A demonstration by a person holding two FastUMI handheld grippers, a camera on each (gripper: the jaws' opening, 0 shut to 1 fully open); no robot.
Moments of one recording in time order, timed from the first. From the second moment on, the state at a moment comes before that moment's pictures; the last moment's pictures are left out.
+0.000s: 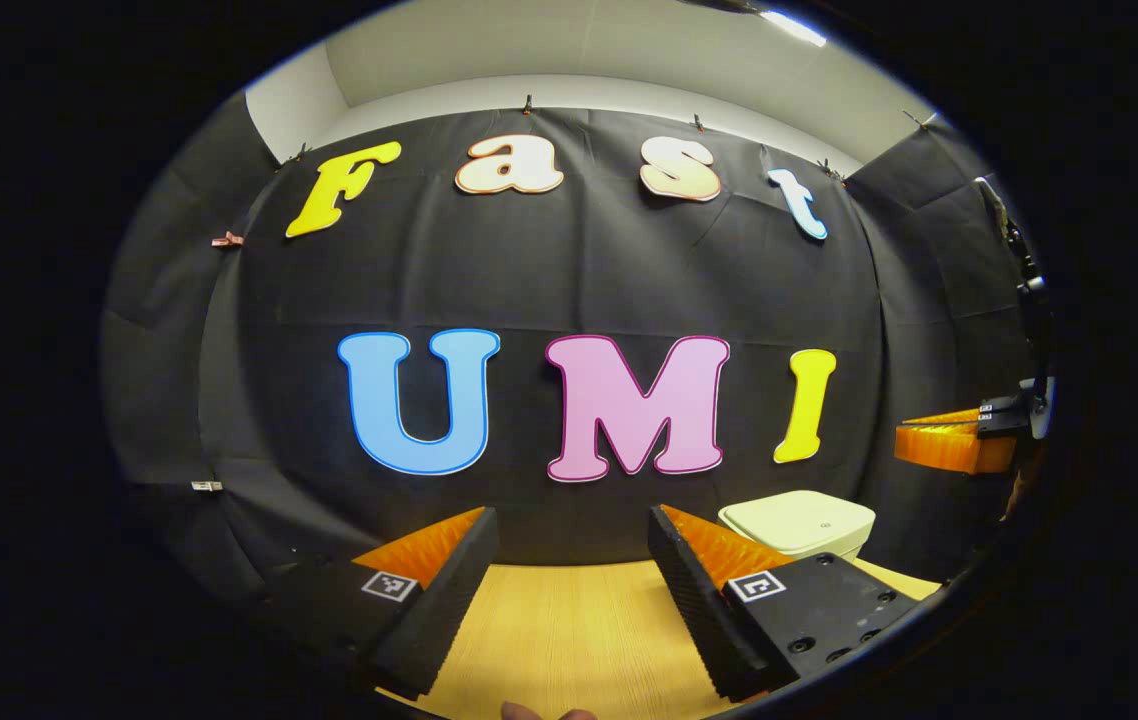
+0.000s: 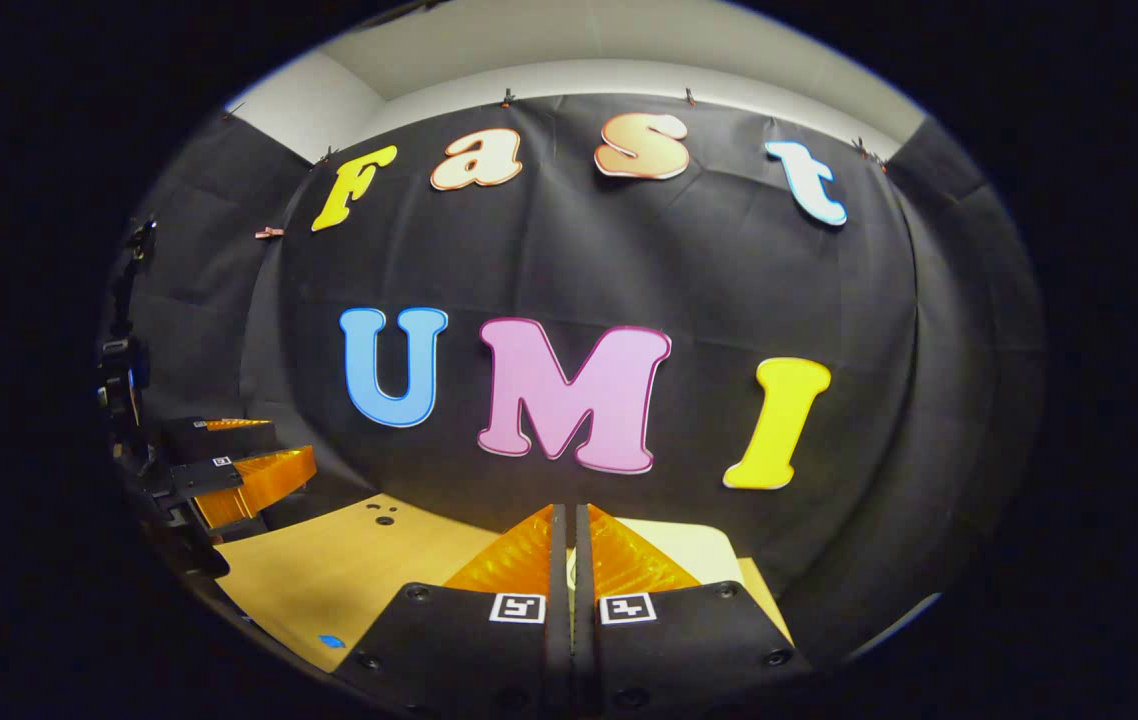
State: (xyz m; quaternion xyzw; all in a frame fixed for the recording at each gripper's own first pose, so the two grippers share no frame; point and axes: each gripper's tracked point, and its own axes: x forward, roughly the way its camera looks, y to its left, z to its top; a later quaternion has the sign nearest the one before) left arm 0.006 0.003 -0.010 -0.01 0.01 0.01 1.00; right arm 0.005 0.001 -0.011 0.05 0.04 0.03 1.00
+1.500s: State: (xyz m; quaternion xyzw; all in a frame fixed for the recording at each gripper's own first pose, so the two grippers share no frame) left arm -0.008 0.015 -0.017 -0.01 0.02 0.04 1.00; right arm 0.128 -0.073 -0.137 0.07 0.27 0.06 0.96
